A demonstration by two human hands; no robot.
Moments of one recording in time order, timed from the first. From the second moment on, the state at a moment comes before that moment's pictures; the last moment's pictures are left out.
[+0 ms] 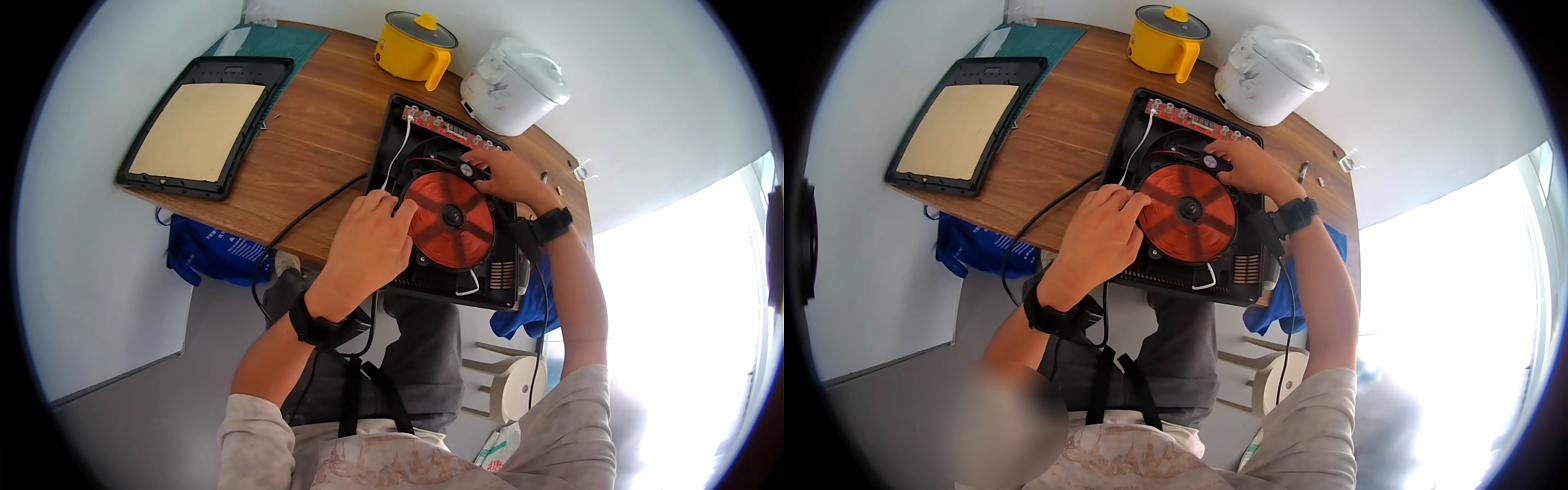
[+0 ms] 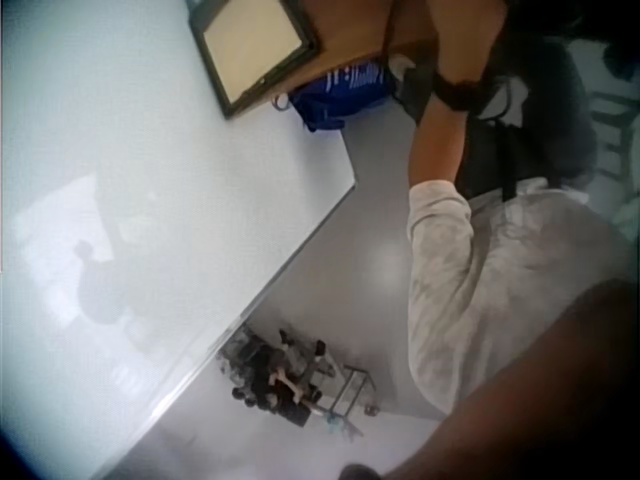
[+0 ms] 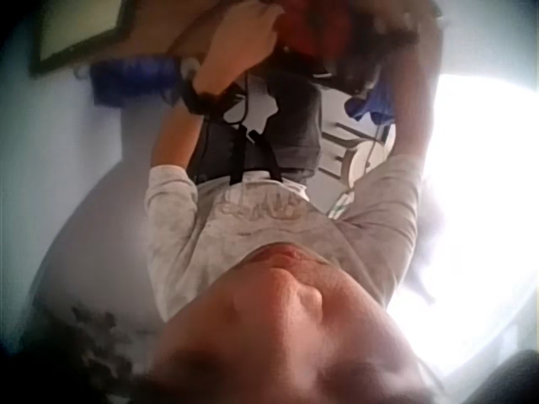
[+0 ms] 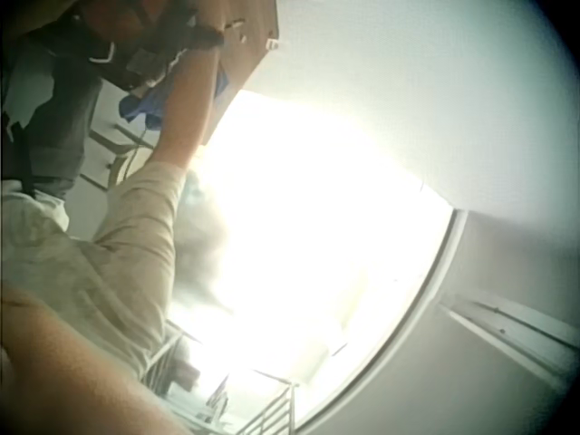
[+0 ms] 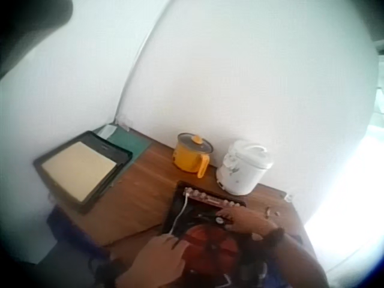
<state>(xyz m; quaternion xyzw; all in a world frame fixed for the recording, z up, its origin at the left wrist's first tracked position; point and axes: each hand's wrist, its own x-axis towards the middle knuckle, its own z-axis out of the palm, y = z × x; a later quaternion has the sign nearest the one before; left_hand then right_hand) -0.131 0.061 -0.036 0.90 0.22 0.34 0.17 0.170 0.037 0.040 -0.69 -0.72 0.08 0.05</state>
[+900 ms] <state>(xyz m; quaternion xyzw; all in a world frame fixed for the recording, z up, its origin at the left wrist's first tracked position) -0.130 0.061 -0.035 0.90 0.21 0.36 0.14 0.175 0.030 0.033 -0.74 -0.66 0.07 0.12</state>
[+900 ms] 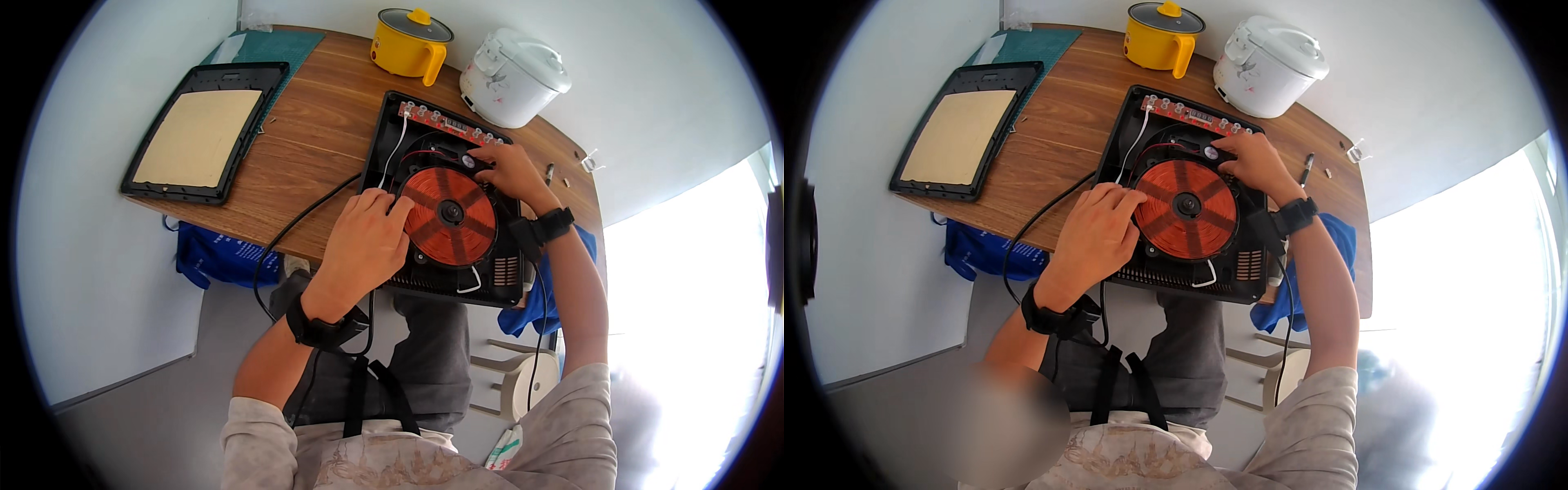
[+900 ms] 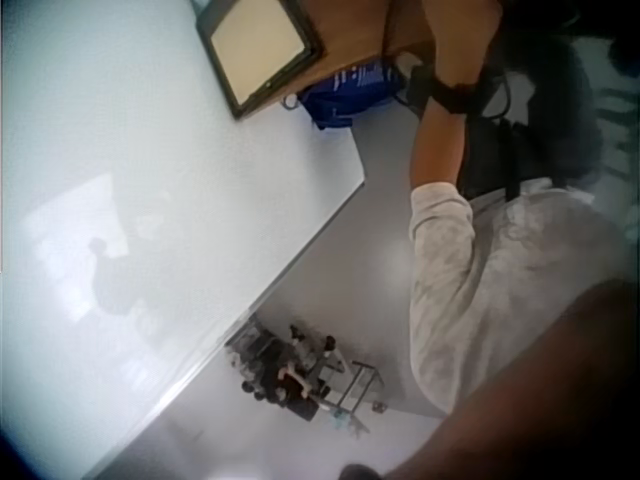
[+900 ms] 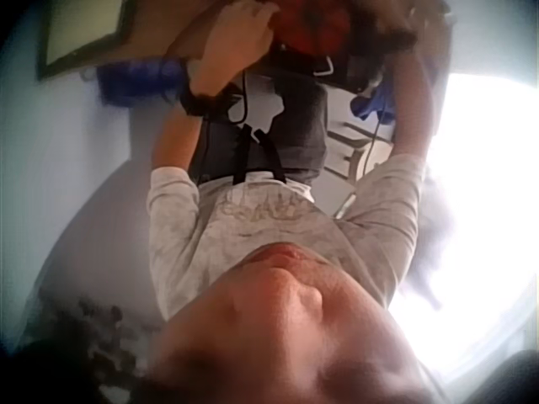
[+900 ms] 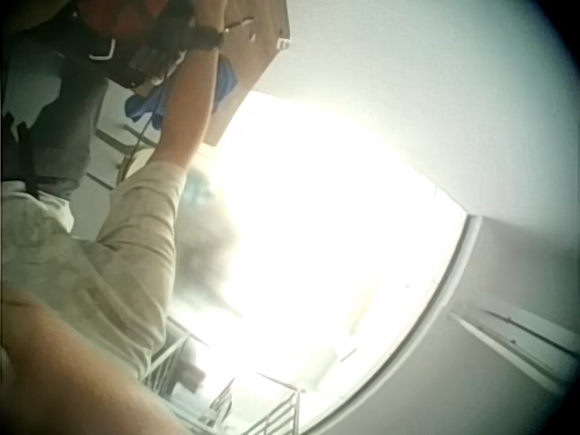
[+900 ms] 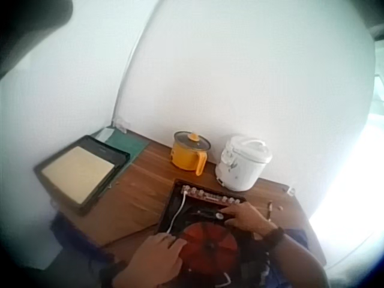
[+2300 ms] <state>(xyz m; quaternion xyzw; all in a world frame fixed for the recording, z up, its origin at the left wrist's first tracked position) -0.013 0.179 0.021 0.80 0.32 0.07 0.51 0.182 0.007 0.020 -0.72 -0.66 0.01 0.18</state>
